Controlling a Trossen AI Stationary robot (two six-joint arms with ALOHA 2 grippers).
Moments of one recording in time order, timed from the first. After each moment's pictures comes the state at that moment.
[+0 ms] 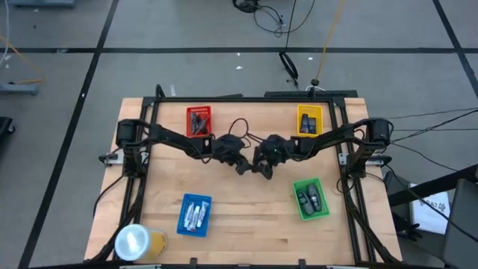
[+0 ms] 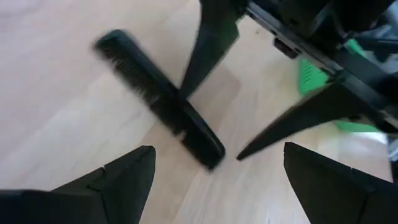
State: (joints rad) left arm 0.12 1.88 0.94 0.31 0.17 -0.68; right arm -0.16 1.71 0.70 0.25 -0.21 0.38
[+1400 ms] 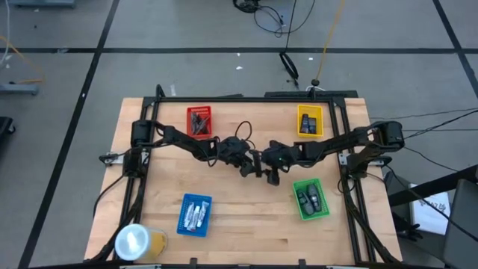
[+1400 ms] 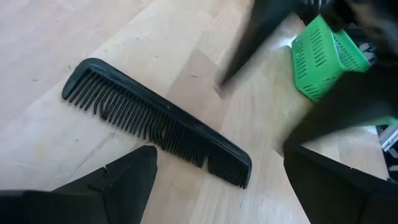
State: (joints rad) left arm 0.13 2.08 0.95 0.42 0.28 -0.67; right arm -0.05 1.59 0.70 0.09 0.01 0.08
